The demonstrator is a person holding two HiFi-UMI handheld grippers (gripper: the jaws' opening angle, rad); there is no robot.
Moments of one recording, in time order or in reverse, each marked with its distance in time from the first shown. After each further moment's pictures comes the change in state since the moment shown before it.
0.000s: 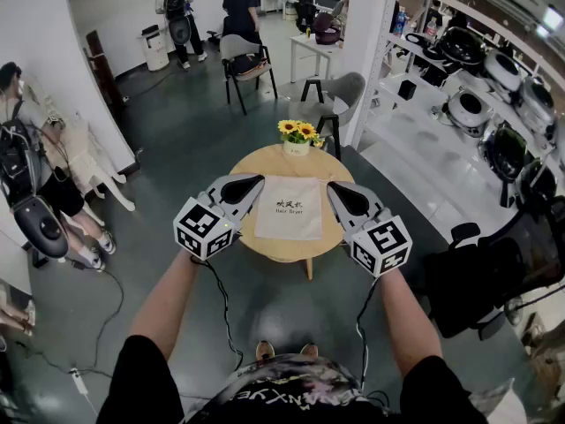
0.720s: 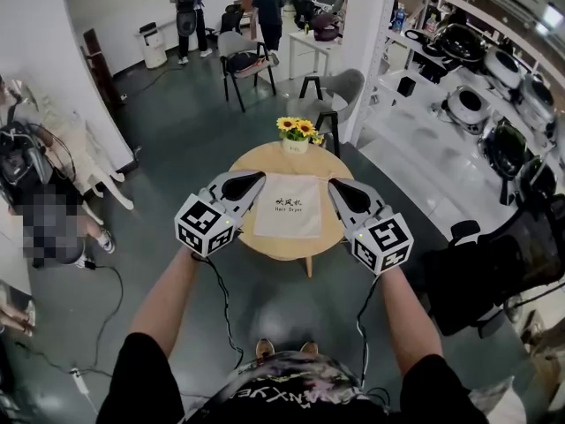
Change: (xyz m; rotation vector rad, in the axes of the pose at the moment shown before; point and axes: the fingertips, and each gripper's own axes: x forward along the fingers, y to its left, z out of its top) left arm 0.009 0.005 -0.004 0.005 0.004 -0.007; right arm 0.004 -0.008 -0.002 0.002 0.001 -0.013
